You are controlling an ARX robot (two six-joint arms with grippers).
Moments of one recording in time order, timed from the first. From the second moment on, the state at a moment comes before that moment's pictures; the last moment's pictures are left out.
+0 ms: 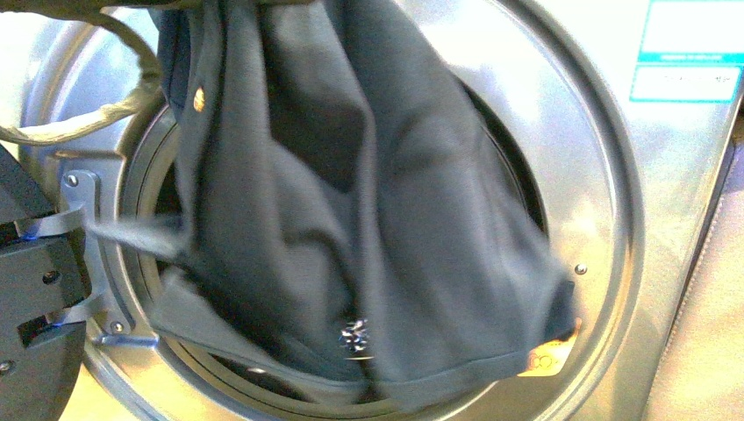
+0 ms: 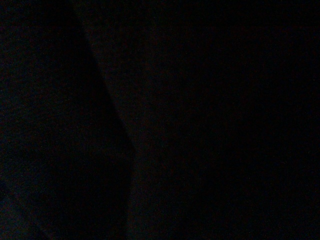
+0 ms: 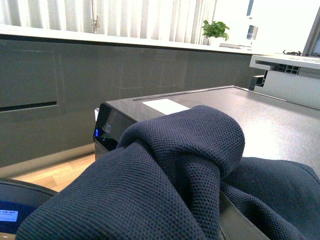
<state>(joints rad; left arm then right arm) -0.51 1.28 0.79 0.83 -0.14 0.10 0.68 1.58 1.98 -0.23 -0.11 -0.12</state>
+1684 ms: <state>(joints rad) -0.40 1.81 0.82 1.01 0.20 0.20 0.68 1.57 1.98 -0.23 -0.11 -0.12</state>
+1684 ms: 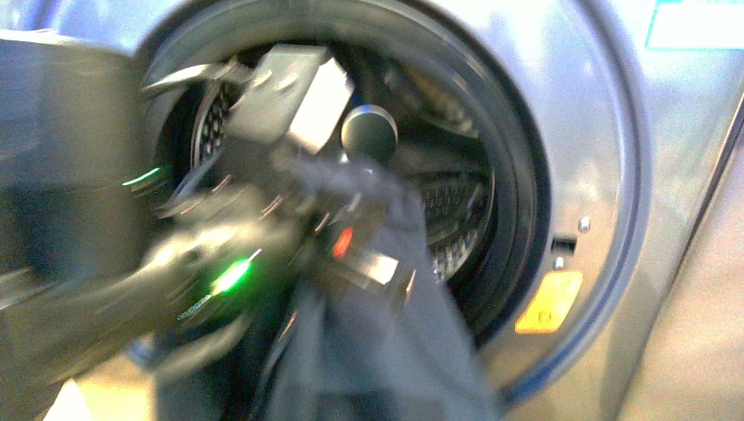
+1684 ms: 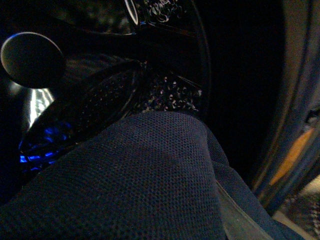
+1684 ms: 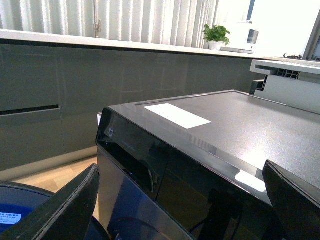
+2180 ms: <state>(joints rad) -0.33 2.11 1.23 0.85 0.16 0.22 0.68 1.57 1.98 -0.23 -0.11 -0.12</state>
